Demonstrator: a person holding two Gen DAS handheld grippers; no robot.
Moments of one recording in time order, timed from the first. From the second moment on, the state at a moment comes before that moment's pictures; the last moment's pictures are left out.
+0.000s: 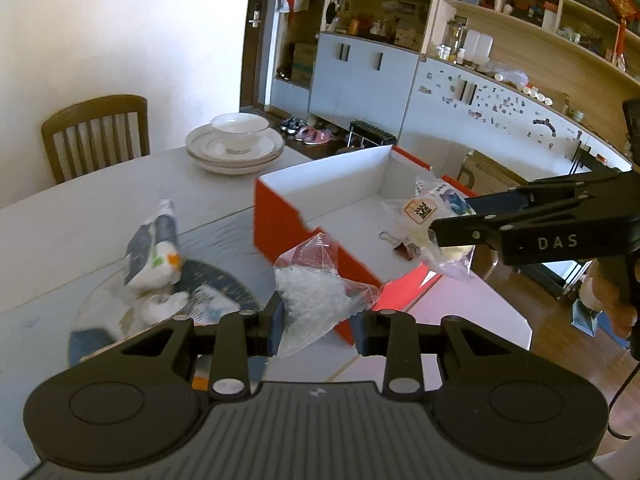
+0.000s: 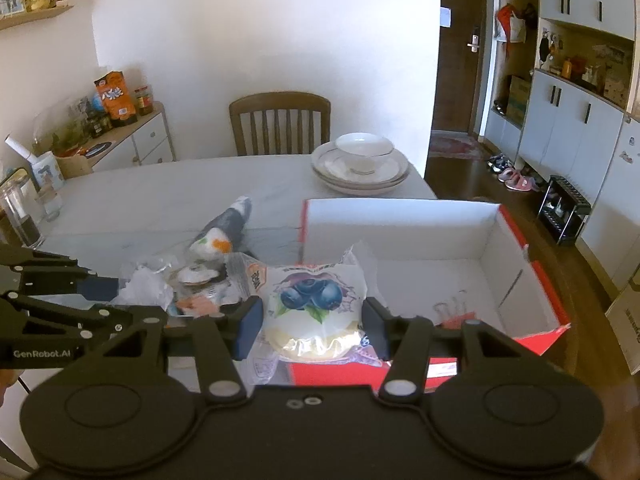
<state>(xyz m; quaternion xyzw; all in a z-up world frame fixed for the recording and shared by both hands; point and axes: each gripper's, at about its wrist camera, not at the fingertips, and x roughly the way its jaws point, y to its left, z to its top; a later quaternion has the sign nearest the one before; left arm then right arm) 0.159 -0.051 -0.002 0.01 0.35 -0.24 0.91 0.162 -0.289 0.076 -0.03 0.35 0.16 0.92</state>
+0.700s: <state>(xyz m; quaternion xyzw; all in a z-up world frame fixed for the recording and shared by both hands) 0.261 -0.166 0.003 0.06 0.36 -0.24 0.90 0.232 -0.384 0.055 -0.03 0.36 0.16 0.92</state>
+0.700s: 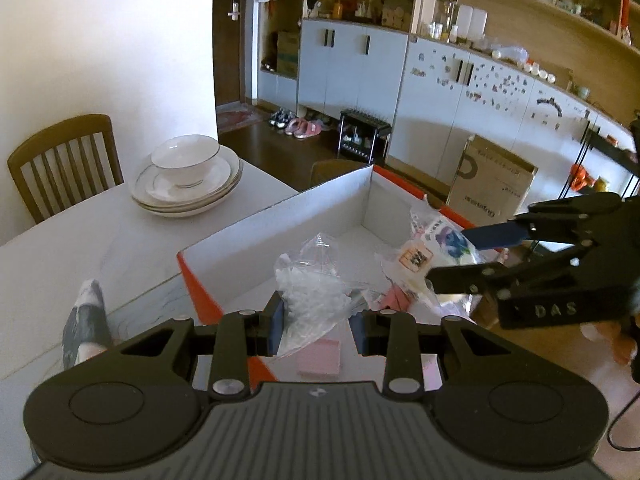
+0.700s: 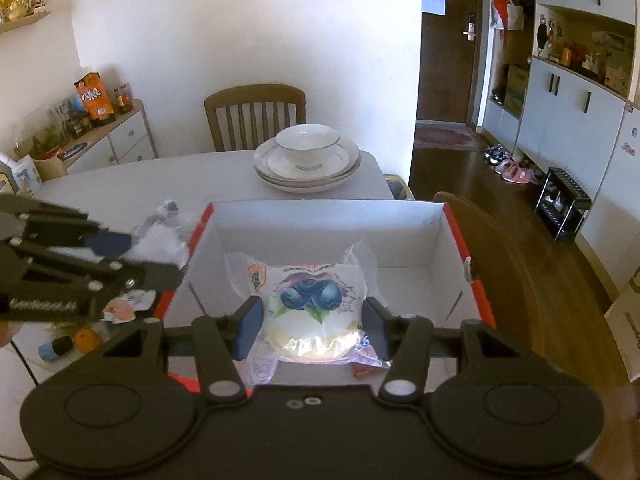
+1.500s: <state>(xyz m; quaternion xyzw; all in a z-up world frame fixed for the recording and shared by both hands) 0.377 -0.233 -0.066 0.11 0.49 -0.22 0.84 0.269 -0.382 0.001 -0.12 0.40 0.22 0.88</state>
